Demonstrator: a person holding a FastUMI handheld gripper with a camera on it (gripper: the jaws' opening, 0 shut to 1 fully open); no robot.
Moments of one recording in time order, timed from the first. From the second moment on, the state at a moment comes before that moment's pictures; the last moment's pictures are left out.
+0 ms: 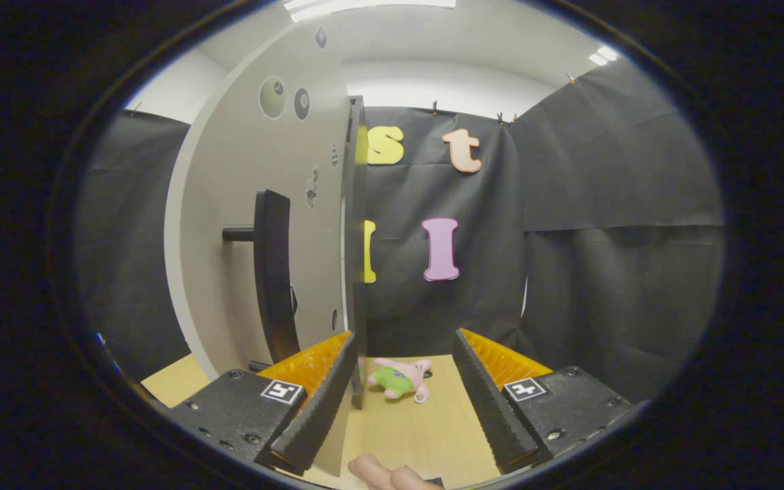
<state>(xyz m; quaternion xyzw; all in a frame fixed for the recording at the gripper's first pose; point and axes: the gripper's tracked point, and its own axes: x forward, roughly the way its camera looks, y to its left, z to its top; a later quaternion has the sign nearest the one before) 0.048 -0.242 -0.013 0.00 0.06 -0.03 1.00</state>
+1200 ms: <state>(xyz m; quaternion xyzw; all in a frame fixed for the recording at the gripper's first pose) 0.071 0.008 -0.012 0.03 0.05 0.08 1.00</state>
